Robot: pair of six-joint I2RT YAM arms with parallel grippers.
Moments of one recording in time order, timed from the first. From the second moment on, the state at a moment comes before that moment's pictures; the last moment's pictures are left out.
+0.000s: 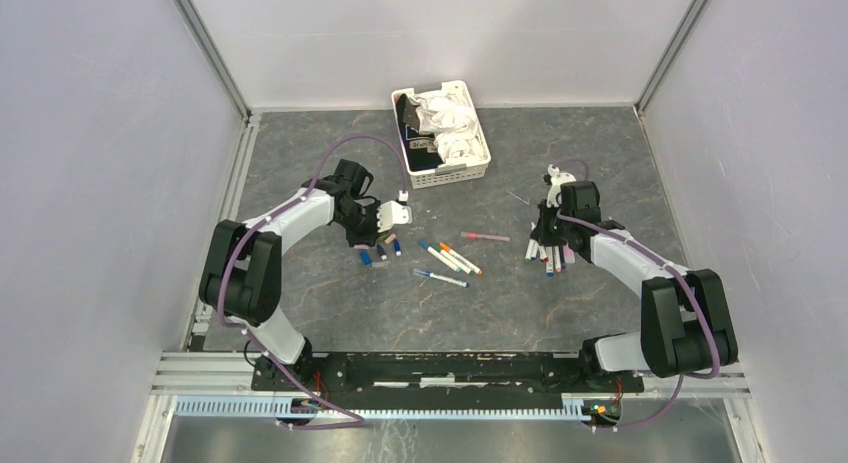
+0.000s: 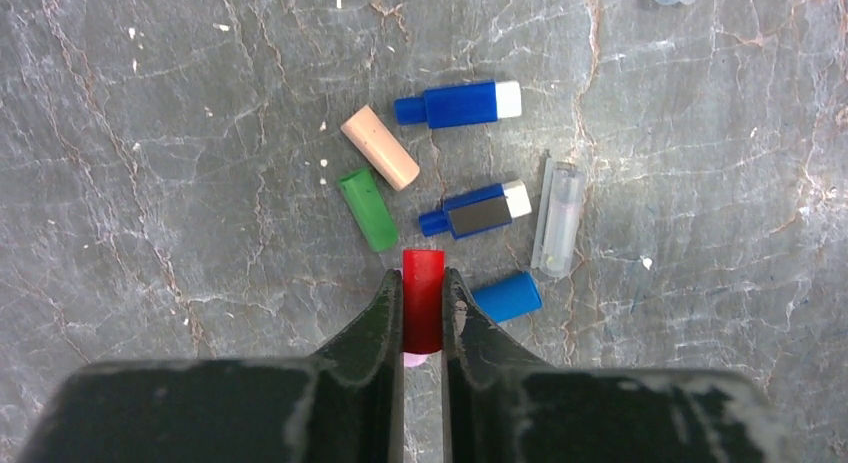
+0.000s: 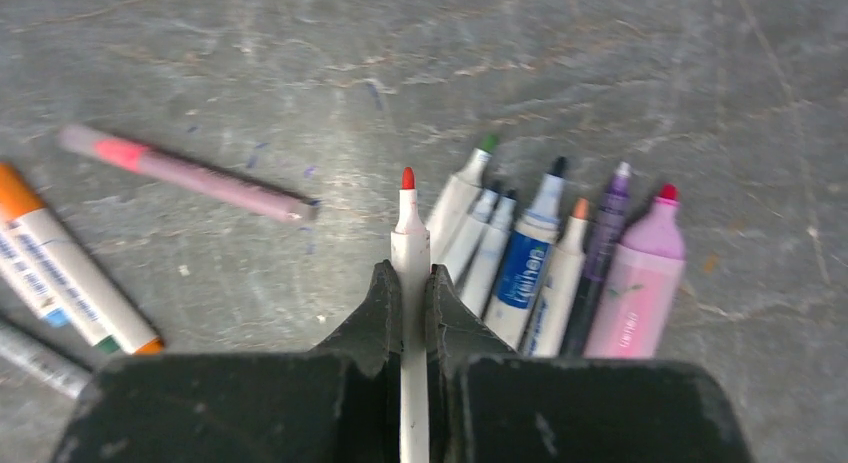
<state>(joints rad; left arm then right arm) -0.33 1.66 1.06 -0.69 0.40 1.11 0.18 1.37 0.67 -0.14 -0.16 0.12</state>
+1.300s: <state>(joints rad) -0.34 1.57 1.34 -0.90 0.56 0.95 0.16 1.36 0.58 -0.06 0.08 0.13</state>
